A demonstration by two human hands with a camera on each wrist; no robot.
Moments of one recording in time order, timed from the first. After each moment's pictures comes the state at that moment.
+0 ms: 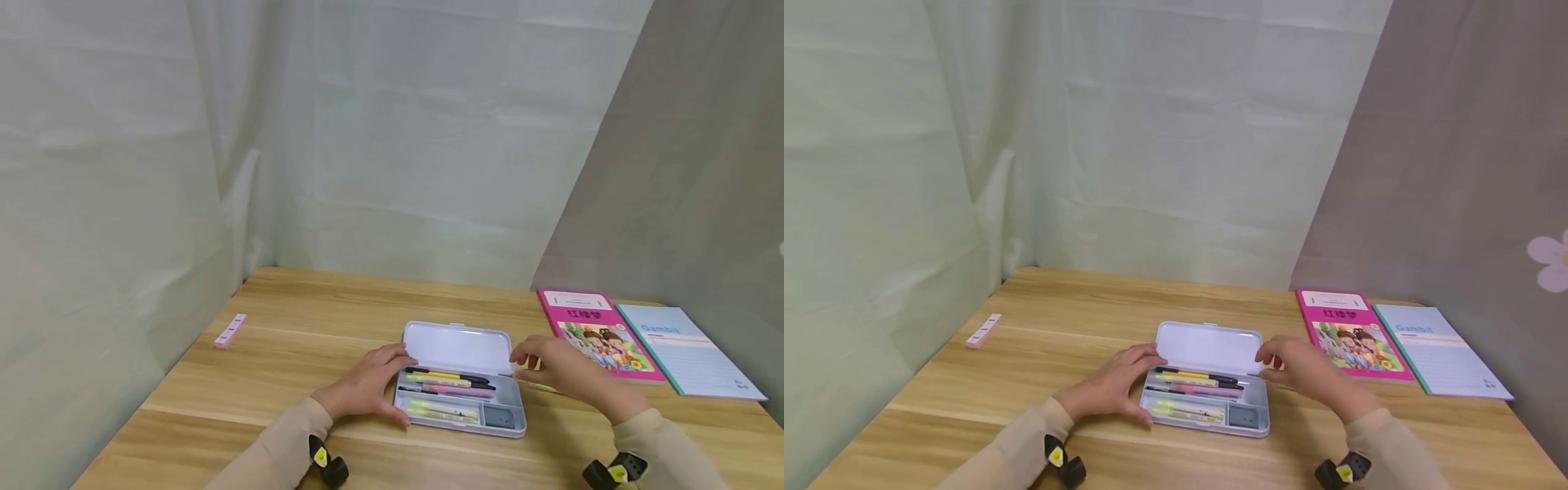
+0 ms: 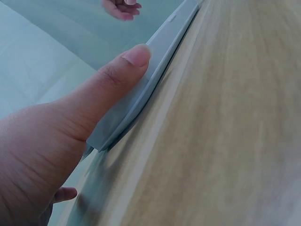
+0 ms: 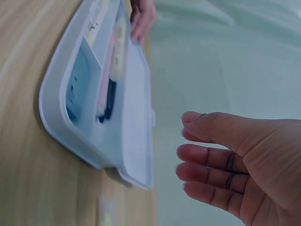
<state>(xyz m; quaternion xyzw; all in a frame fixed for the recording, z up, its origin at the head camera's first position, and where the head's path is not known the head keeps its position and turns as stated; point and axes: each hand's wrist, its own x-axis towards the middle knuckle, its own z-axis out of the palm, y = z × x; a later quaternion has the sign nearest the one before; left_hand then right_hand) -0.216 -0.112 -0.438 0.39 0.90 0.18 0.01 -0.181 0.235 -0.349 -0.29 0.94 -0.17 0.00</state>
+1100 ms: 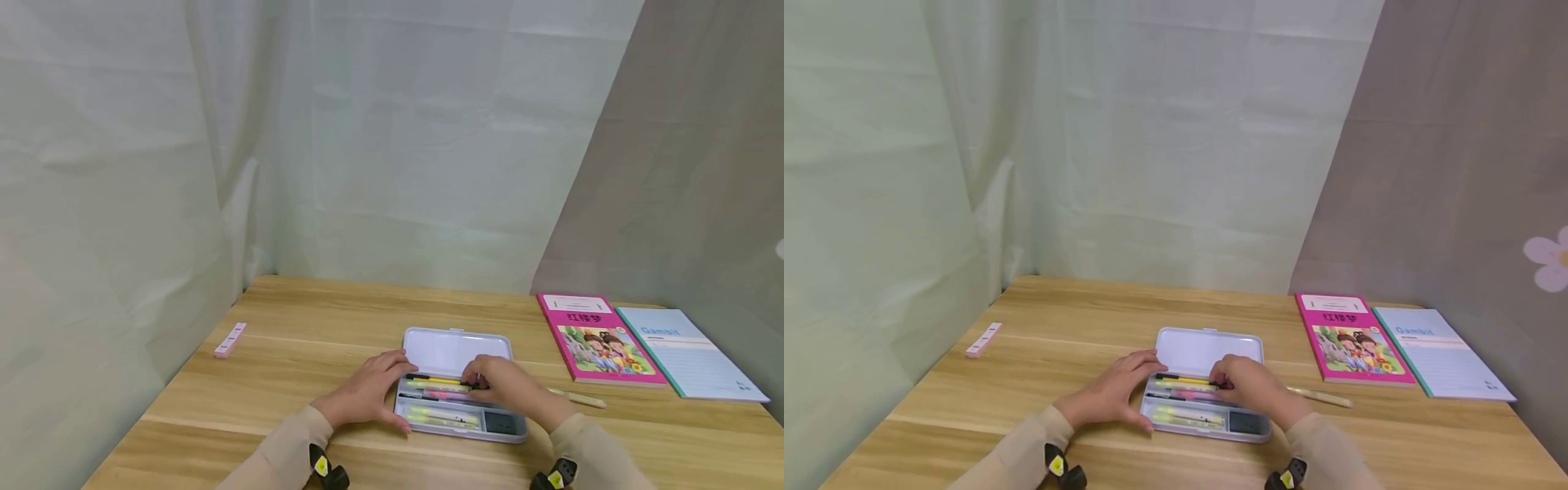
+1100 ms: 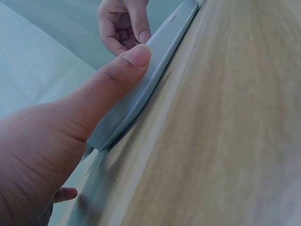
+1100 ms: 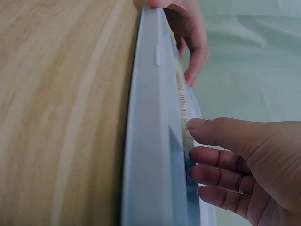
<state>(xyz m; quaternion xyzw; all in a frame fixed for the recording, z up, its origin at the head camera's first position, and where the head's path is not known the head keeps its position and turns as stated) -0.215 -0.111 -0.439 0.38 0.91 0.17 0.02 -0.197 0.172 -0.397 -0.30 0.93 -0.19 0.03</state>
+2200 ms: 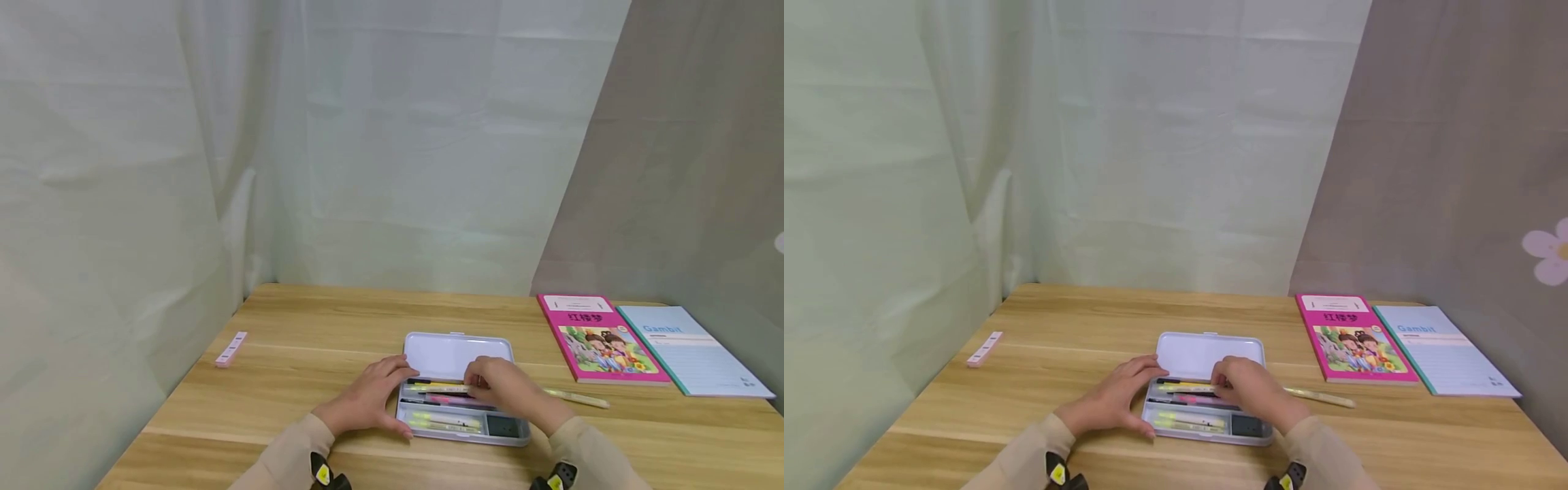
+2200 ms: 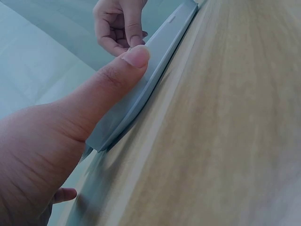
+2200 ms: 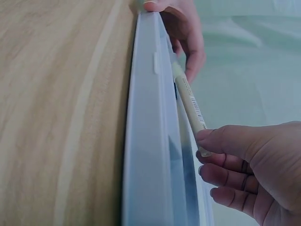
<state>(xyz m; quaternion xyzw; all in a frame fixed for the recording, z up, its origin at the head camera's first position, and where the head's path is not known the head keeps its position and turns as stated) -0.215 -0.112 -0.441 0.39 0.90 0.18 0.00 -0.194 0.169 -0.399 -0.29 0.94 -0.20 -0.01</state>
